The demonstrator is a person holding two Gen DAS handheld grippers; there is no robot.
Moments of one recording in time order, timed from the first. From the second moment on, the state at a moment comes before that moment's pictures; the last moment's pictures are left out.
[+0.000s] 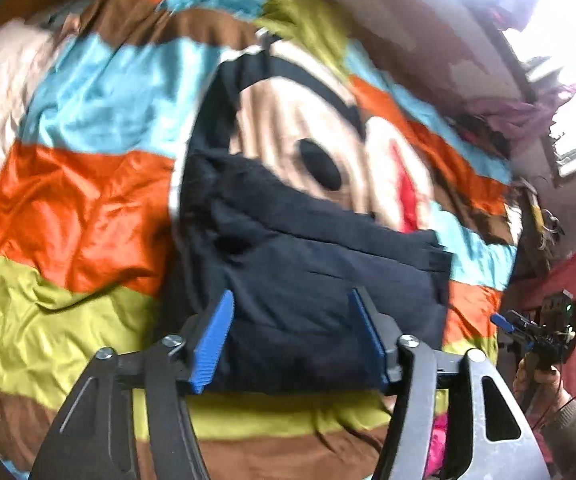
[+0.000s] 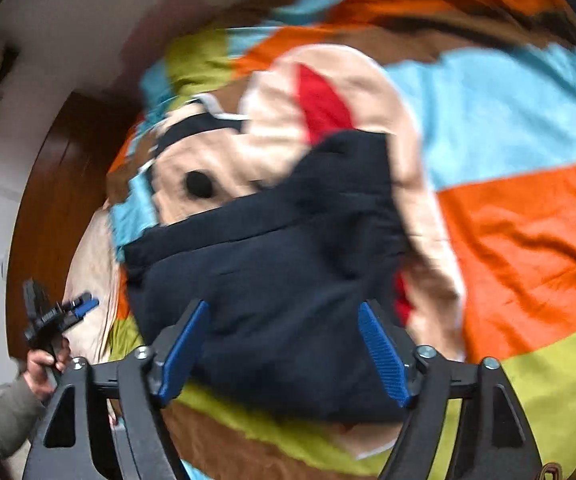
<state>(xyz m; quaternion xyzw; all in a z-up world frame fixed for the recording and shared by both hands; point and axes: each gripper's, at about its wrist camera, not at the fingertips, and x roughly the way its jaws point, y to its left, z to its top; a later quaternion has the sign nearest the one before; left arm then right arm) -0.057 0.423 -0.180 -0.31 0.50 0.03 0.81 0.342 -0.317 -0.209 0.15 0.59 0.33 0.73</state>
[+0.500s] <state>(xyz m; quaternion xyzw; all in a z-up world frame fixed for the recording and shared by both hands) -0.136 0.291 -0.040 -0.26 0.55 0.03 0.79 0.186 -0.258 -0.012 0.07 0.58 0.30 0.76</state>
